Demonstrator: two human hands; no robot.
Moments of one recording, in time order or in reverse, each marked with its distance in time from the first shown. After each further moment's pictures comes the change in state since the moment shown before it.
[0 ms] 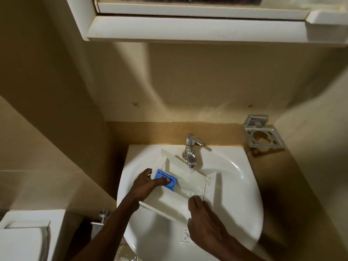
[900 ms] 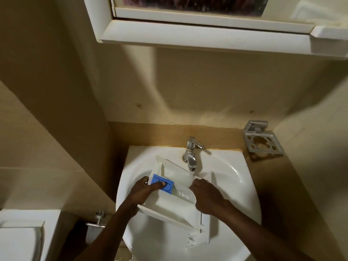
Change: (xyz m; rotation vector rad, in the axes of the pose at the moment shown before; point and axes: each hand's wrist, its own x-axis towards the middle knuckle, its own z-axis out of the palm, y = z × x) left_hand -0.003 -0.018 -0.004 -0.127 -0.039 -0.053; right_hand 0.075 0.033 -0.025 -0.221 -0.295 -0.030
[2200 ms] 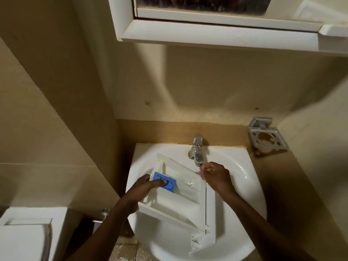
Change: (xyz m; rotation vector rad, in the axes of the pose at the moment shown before) left_hand -0.019 0.004 -0.029 -0.044 -0.155 -0.021; right_hand 0.003 -0.006 -0.030 0.973 0.431 0.407
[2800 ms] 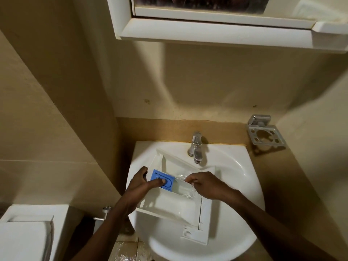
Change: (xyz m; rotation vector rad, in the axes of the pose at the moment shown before) left_hand -0.021 0.002 0.005 0.065 0.144 0.200; right_hand -0.018 0.003 0.004 -0.504 -0.516 -0.286
